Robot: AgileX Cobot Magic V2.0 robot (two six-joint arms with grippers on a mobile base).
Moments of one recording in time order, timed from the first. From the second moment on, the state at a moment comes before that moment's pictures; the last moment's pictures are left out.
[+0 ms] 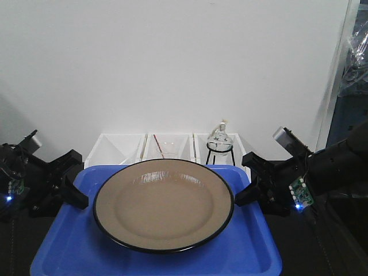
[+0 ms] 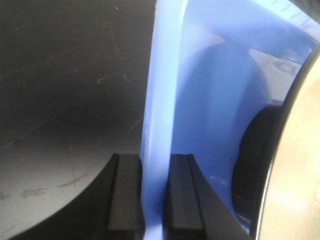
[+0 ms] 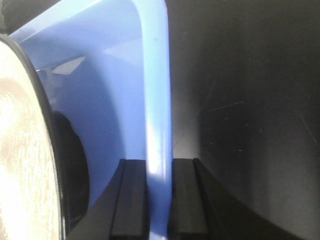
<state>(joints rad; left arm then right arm) -0.02 1.72 -1.54 -0.71 1.19 -0.02 0.11 1.75 -1.48 0.80 1.02 -0.07</state>
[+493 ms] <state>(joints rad) -0.02 1.72 -1.54 -0.71 1.19 -0.02 0.11 1.75 -1.48 0.80 1.02 -0.07</state>
